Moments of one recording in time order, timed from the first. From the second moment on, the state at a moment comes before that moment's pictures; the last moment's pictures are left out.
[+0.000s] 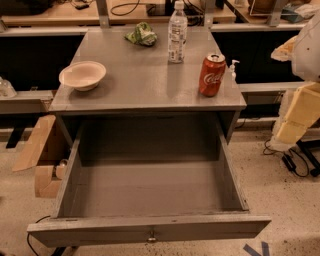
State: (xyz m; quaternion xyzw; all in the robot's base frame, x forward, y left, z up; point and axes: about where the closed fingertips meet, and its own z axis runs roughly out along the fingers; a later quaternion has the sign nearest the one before) arm 0.438 -0.213 0.988 -0.60 0.78 -0.05 0.18
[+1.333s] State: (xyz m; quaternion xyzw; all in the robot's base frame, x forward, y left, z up) arm 0.536 -0.249 0.992 -0.50 0.78 -0.02 0.36
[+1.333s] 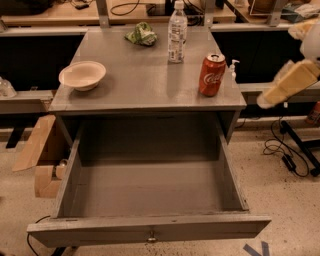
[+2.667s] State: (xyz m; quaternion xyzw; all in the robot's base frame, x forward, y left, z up) arm 0.650 -0.249 1.012 -0.42 0.72 0.05 0.56
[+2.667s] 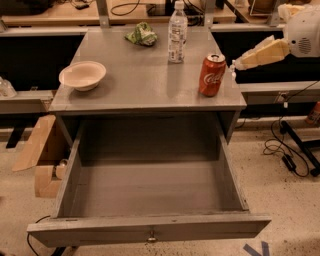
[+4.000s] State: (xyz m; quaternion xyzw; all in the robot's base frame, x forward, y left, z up) arm 0.723 -0.219 0.890 -0.32 0.74 0.19 0.57
